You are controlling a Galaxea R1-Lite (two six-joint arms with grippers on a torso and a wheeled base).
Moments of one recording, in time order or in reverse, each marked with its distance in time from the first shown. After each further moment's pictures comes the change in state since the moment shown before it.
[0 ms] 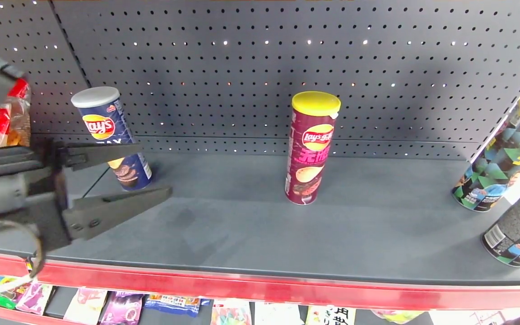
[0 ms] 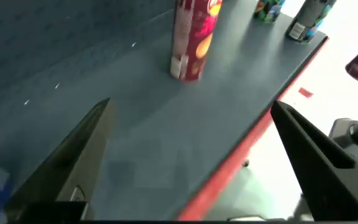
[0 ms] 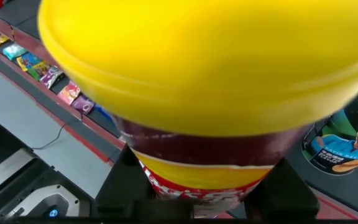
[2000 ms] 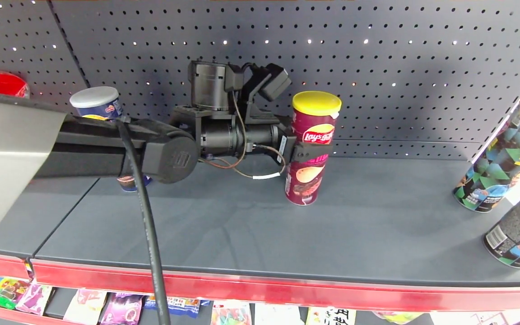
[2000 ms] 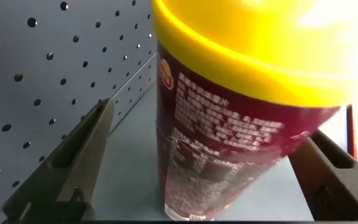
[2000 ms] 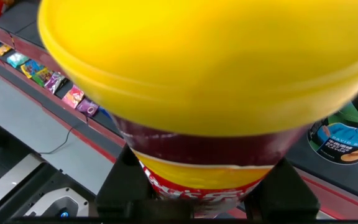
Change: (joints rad) left arm -0.263 0.865 -0.763 -0.118 0.010 0.052; right arm -0.004 0.000 0.009 0.007 -0.014 0.064
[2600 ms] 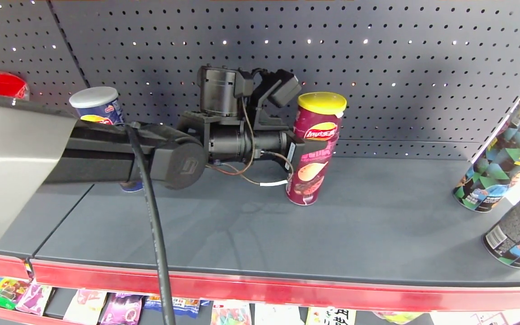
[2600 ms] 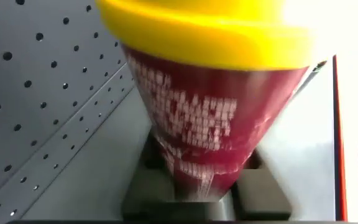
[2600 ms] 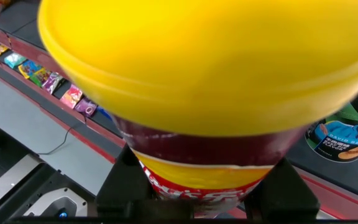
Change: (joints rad) left arm -0.030 0.004 0.011 -0.003 -0.005 -0.005; right arm 0.000 0.000 0.001 0.002 -0.008 0.000
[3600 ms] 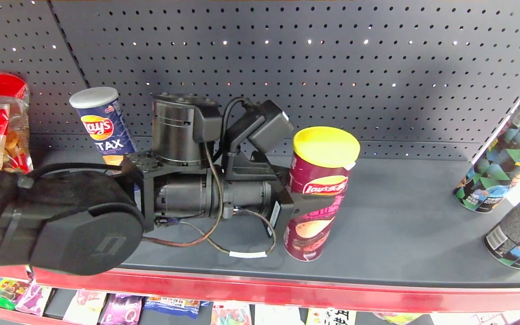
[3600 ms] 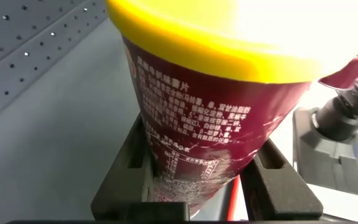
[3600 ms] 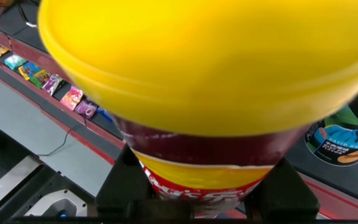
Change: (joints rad) left arm -0.106 -0.285 0.492 -0.163 0.001 -0.010; right arm 0.000 0.002 -0.003 -0.007 0.000 0.000
